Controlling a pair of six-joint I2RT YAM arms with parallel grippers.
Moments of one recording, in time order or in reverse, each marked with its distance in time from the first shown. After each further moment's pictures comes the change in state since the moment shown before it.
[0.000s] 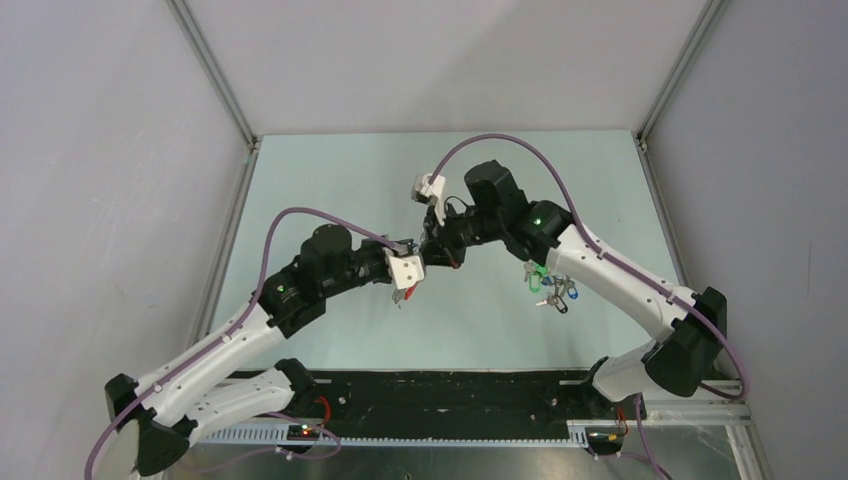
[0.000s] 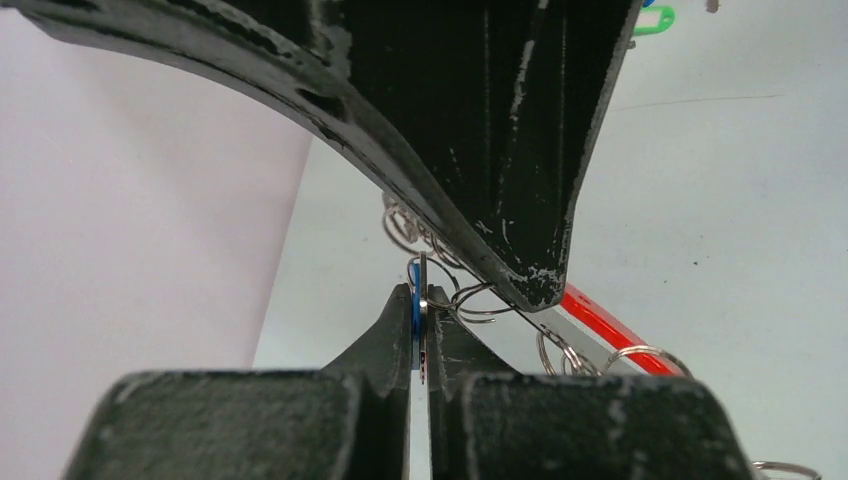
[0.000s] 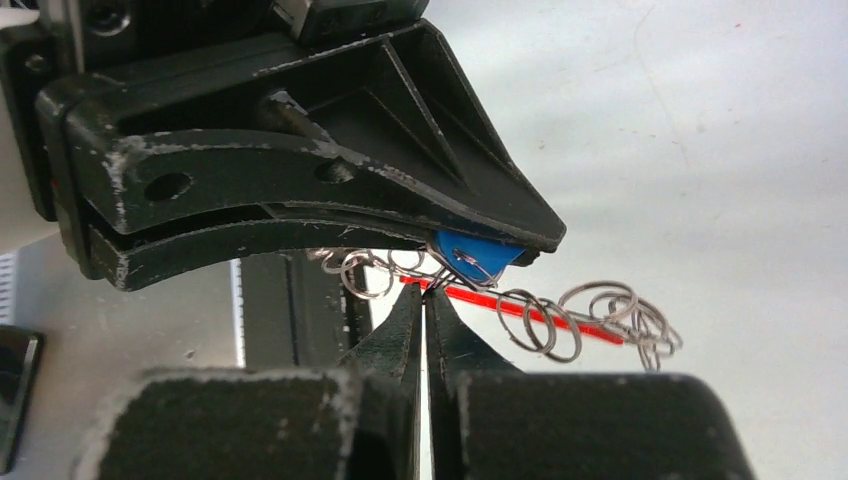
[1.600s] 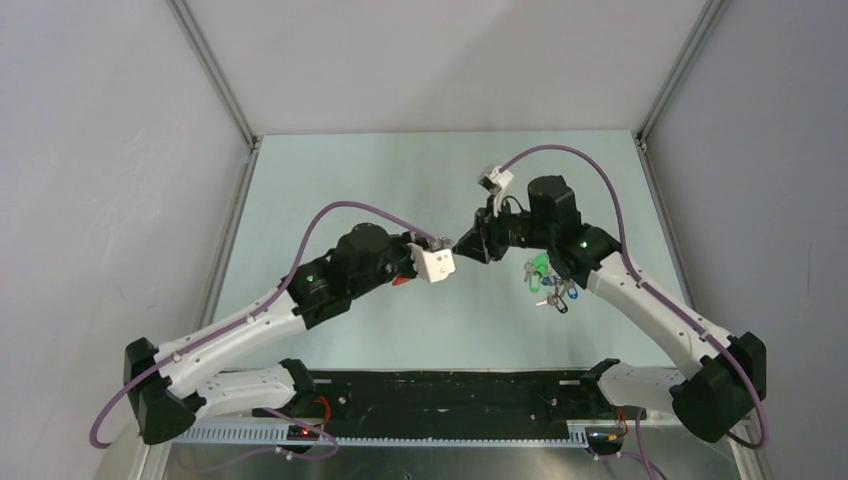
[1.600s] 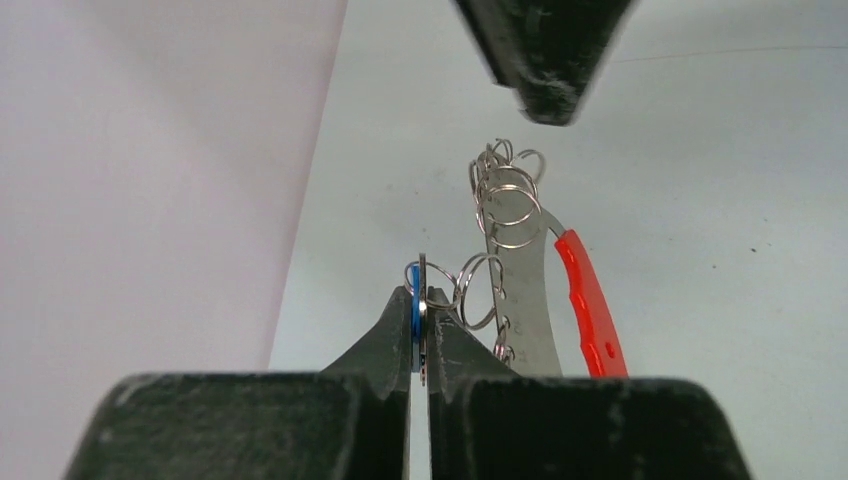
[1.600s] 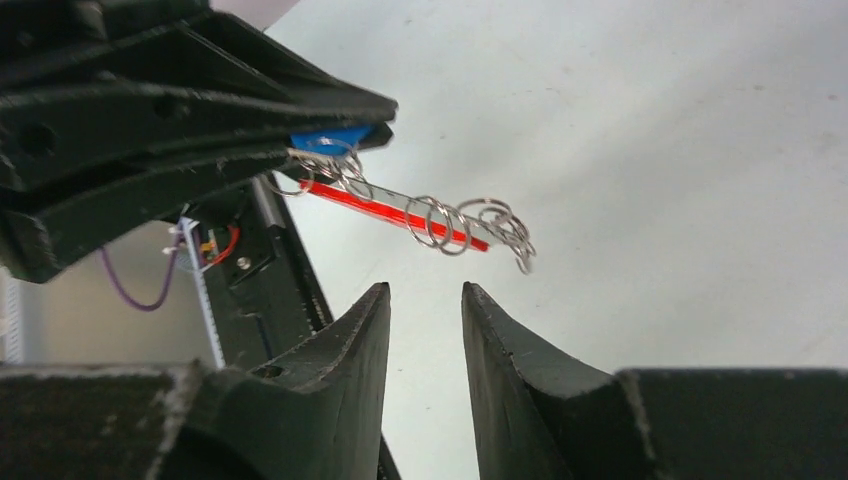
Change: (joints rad) left arm -0.137 0.134 0.058 -0.001 -0.287 0.014; right arm -0.241 -0.227 -0.325 0.240 -0.009 0.260
